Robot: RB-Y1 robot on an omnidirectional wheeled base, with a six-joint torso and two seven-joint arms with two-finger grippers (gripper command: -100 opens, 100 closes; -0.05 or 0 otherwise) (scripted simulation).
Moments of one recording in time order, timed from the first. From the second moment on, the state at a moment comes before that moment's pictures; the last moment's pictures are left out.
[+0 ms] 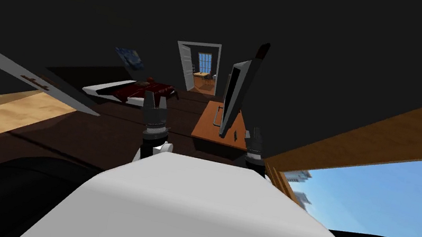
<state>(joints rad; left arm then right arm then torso) 0.53 -0.01 0.02 -2.37 -0.07 -0.63 -0.06 0.59 -0.13 0.05 -2.04 0.08 -0.58 -0.16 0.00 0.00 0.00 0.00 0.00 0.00</state>
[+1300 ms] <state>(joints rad) 0.53 -0.01 0.02 -2.37 -0.07 -0.63 -0.06 0.73 -0.27 0.13 -1.61 0.15 -0.58 -0.31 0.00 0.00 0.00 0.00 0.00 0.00</state>
